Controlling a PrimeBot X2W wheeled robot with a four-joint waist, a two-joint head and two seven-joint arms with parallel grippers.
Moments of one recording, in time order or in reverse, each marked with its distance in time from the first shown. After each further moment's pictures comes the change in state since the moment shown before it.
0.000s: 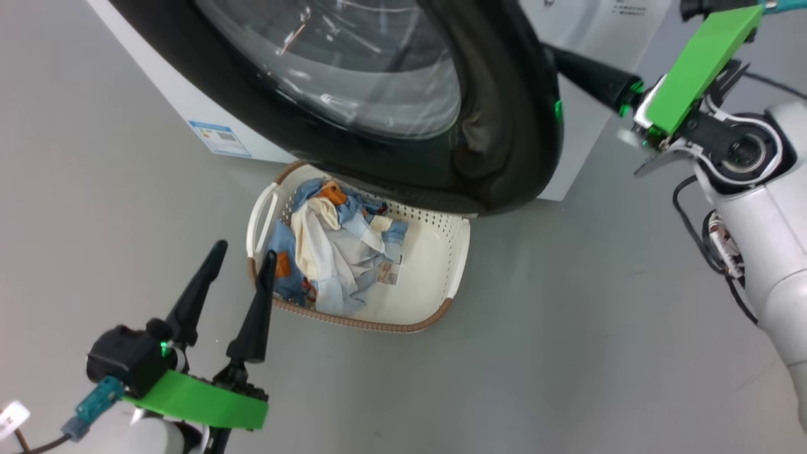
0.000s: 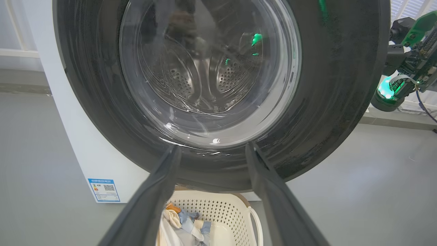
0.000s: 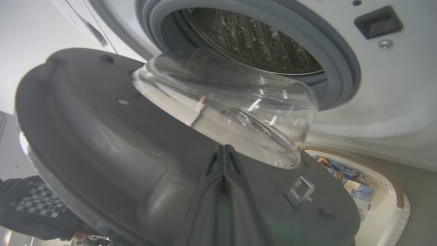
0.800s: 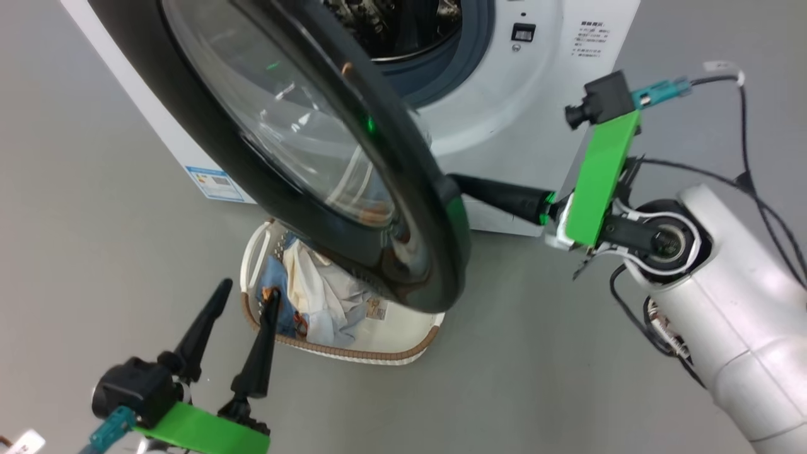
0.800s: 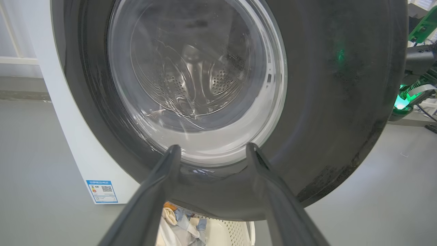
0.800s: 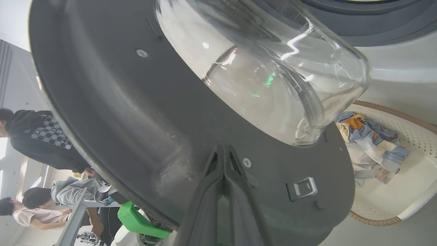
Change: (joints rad) left arm 0.079 0.000 0.002 0.013 0.030 0.000 0.000; right arm 0.182 0.033 0.126 -0.200 -0.007 0.000 0.096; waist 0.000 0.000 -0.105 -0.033
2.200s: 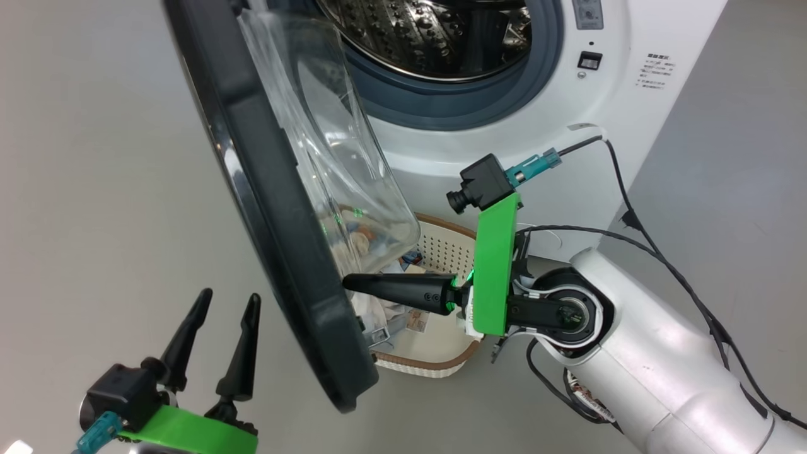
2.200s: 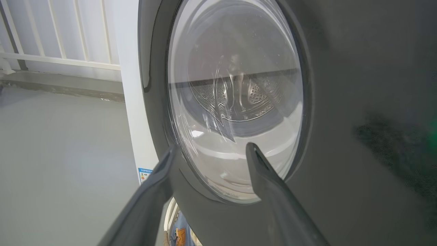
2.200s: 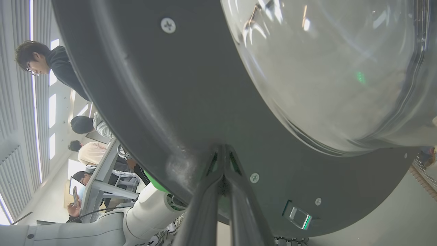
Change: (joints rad) left arm 0.023 -0.031 0.064 0.037 0.003 0.000 0.000; right arm 0.082 0.119 0.160 -0.100 -0.011 0.000 0.005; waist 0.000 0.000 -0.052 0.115
